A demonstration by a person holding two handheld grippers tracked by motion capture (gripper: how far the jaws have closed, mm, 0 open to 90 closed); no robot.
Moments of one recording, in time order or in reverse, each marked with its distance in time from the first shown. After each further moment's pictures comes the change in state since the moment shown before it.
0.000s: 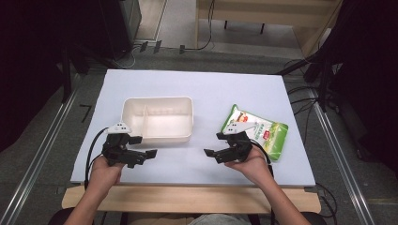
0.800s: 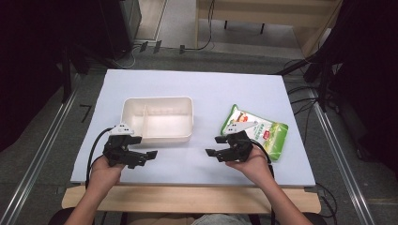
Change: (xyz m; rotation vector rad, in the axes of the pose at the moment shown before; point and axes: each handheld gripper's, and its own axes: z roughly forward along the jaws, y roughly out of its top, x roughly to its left) left arm -0.002 0.000 0.000 0.015 0.010 0.018; right arm -0.002 -0.001 0.000 0.051 0.023 0.028
